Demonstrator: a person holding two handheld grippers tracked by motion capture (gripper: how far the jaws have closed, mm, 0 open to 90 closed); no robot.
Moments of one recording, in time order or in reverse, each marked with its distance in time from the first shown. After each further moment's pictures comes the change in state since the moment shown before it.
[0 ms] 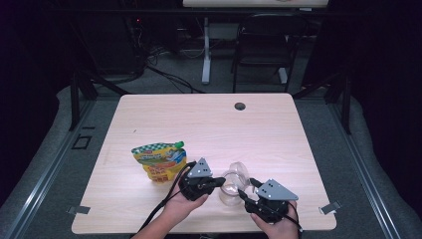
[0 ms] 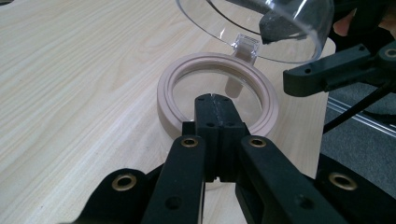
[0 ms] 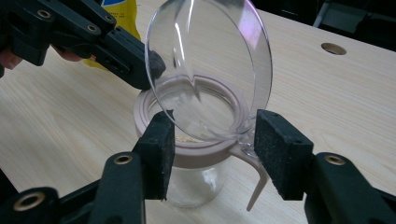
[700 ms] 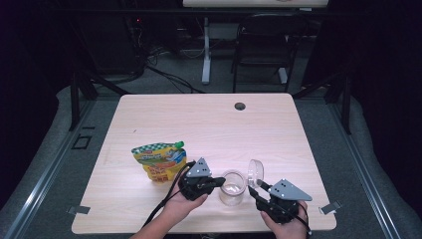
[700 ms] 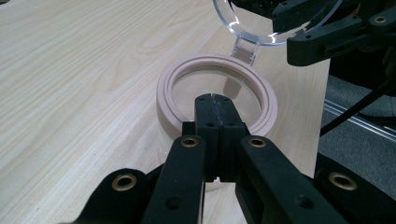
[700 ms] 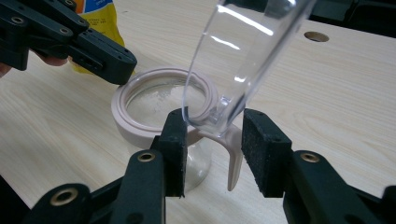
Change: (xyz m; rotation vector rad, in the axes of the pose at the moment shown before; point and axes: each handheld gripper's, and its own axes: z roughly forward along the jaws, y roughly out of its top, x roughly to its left) left arm 0.002 -0.002 0.000 -0.017 -0.017 -0.013; right arm -0.017 -0.009 -0.014 -0.011 -0.015 0.081
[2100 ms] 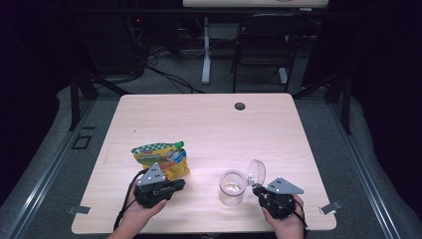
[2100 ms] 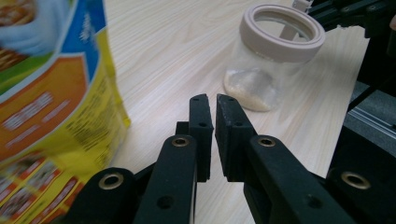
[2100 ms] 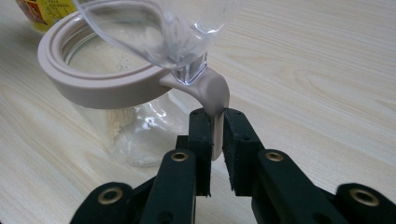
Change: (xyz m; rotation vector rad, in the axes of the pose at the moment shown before) left arm 0.030 -0.063 -0.090 -0.028 0.141 -0.083; right arm -0.016 -0.023 0.028 0.125 -0.014 0.024
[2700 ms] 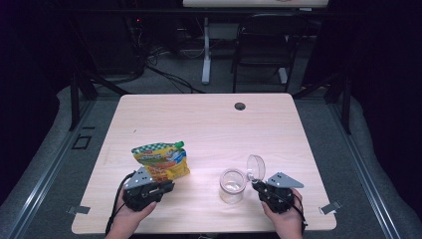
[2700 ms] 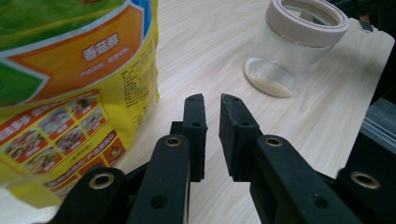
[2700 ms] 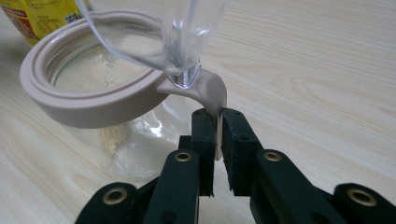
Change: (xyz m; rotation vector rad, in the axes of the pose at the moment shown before) left arm 0.012 -0.022 -0.016 -0.018 0.060 -0.067; right arm -0.010 0.006 0.011 -0.015 0.011 0.034
